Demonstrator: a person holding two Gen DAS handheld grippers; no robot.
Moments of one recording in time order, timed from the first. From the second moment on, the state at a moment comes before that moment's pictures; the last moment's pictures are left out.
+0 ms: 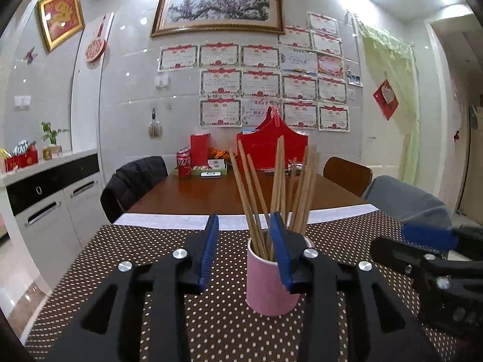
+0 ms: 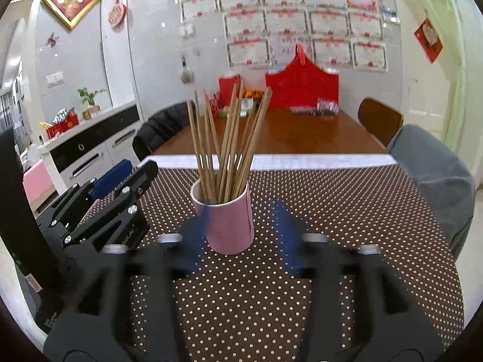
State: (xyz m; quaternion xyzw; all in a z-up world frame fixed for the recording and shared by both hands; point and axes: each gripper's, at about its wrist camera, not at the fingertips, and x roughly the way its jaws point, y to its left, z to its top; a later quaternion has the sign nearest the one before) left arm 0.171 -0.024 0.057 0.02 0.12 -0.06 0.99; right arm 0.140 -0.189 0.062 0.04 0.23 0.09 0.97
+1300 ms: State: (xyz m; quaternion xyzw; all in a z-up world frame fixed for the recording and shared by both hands) left arm 0.058 -0.031 0.007 -0.01 0.07 -0.04 1.00; right arm 0.029 -0.188 -0.003 0.03 0.06 0.04 1.00
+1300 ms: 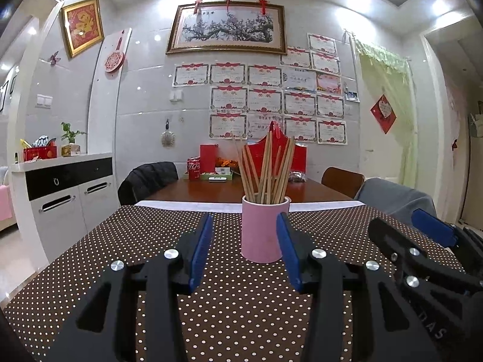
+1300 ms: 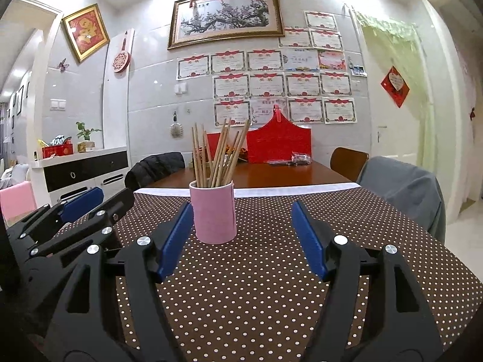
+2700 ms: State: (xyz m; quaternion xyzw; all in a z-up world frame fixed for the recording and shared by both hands) left arm 0.061 -0.033 0.003 0.00 0.09 -0.04 1.00; right arm 0.037 -0.194 -0.007 0.04 0.10 0.03 0.99
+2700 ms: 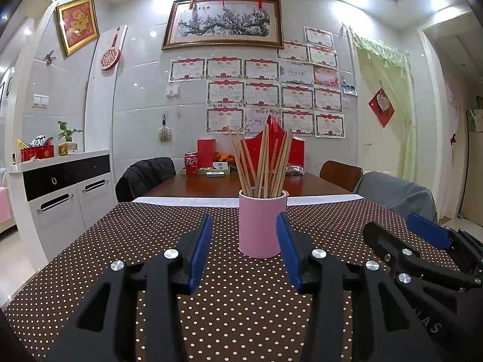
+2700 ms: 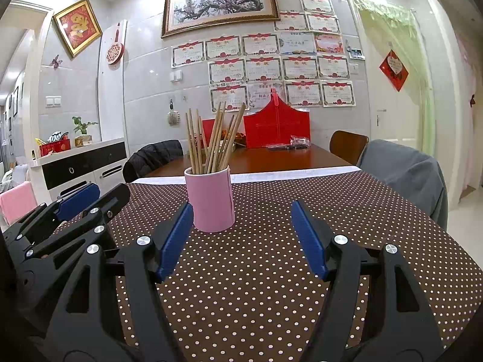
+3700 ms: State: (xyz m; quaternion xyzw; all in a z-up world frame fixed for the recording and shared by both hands) left arm 0.066 -0.027 -0.001 0.00 0.10 -0.05 0.99; right arm 0.041 -0.197 -0.015 0.04 0.11 0.03 0.99
